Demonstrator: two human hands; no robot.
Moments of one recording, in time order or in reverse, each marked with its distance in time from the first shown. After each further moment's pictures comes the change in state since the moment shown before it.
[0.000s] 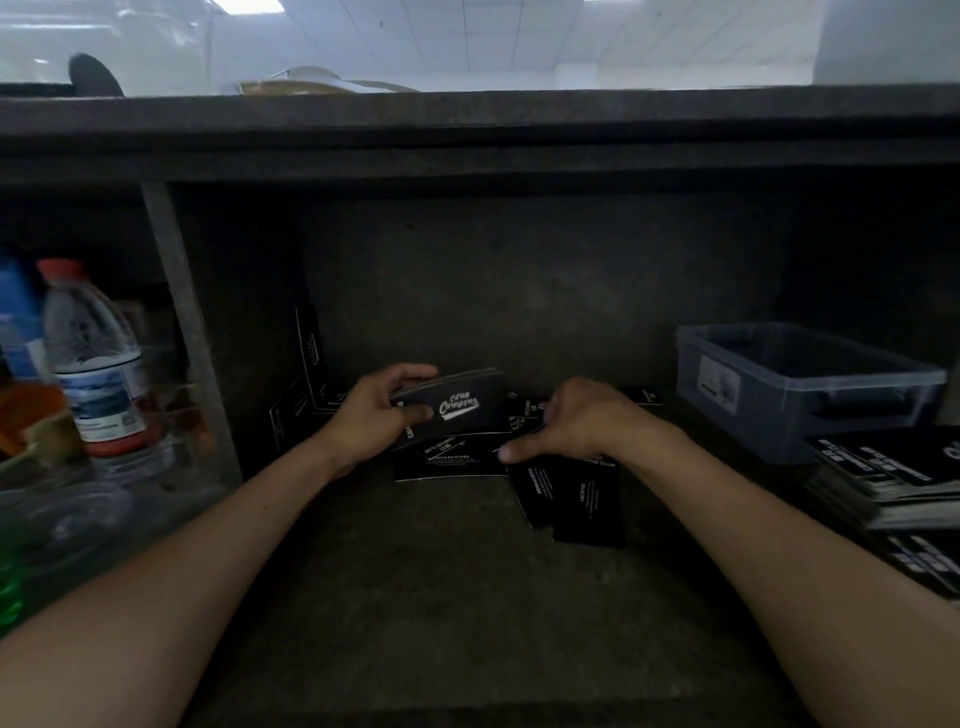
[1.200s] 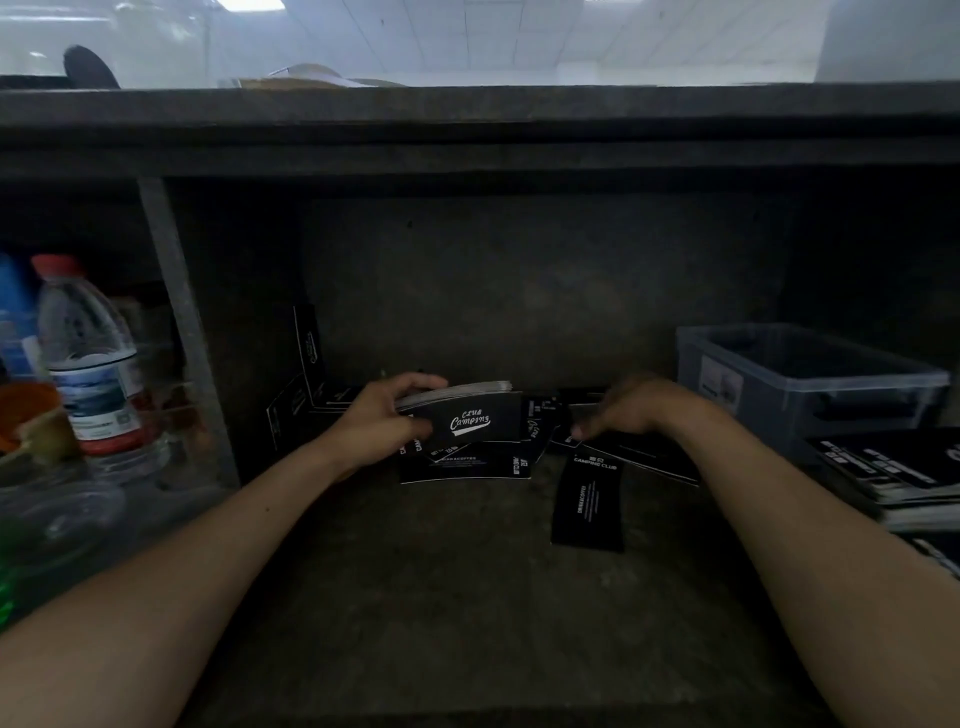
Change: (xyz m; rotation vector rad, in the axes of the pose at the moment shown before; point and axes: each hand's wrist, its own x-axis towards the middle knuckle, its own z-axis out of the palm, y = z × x) left_hand -0.006 0.004 0.005 0.067 -0.085 -0.021; right_hand 0.052 0.063 -0.015 -0.074 -0.035 0.152
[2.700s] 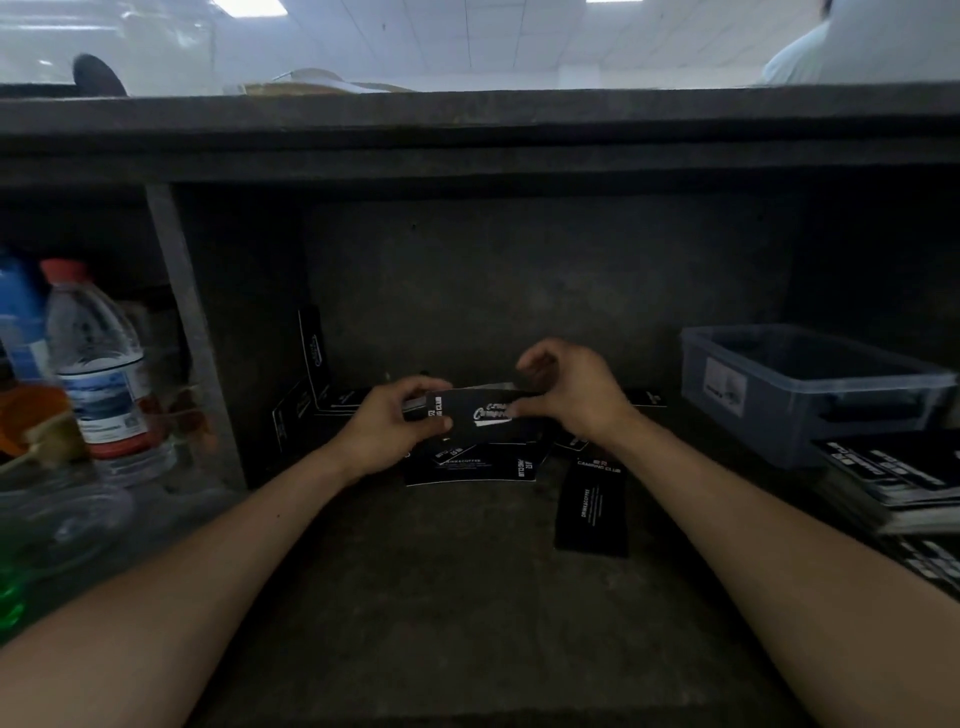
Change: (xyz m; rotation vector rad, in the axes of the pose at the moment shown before) left_hand -0.001 -0.002 0.003 0.020 0.039 0.047; right_hand -0.011 -0.053 0.026 0.577 0.389 -0.529
